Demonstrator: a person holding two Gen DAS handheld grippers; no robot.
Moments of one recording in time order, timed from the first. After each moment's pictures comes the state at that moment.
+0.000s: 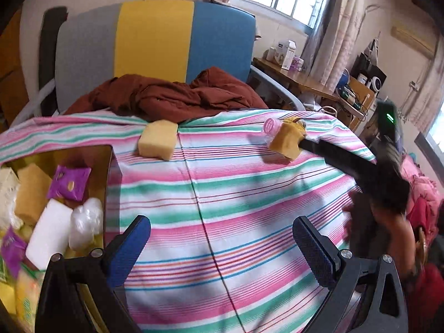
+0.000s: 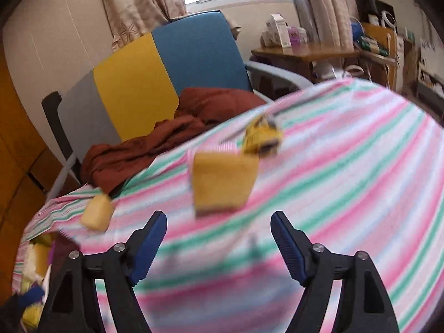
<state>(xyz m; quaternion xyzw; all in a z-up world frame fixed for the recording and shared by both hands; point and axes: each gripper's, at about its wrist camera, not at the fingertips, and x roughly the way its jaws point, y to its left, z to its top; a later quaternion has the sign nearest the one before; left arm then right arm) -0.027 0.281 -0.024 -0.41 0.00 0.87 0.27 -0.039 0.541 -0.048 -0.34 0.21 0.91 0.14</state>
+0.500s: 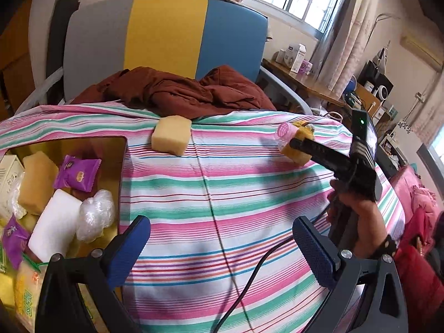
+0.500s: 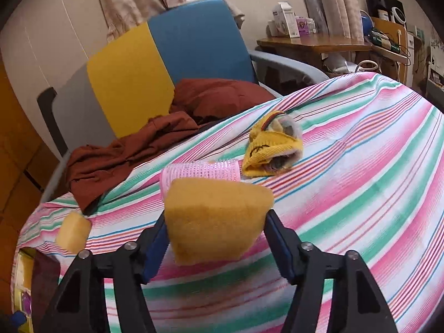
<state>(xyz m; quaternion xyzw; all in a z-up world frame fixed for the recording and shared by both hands) -0.033 0.268 -0.025 -0.42 -0.01 0.87 0.26 -0.081 0.568 -0.082 -0.35 0.21 0.90 0.12</state>
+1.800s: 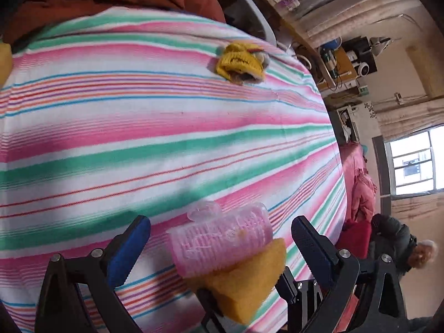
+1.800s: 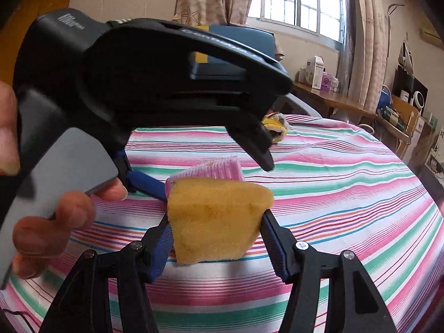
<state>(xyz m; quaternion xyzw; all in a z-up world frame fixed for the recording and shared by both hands) -0.096 0.436 -0.081 -0.63 -0.10 0.68 0.36 0.051 0.492 -0.083 -0.32 0.01 0.94 0.10</state>
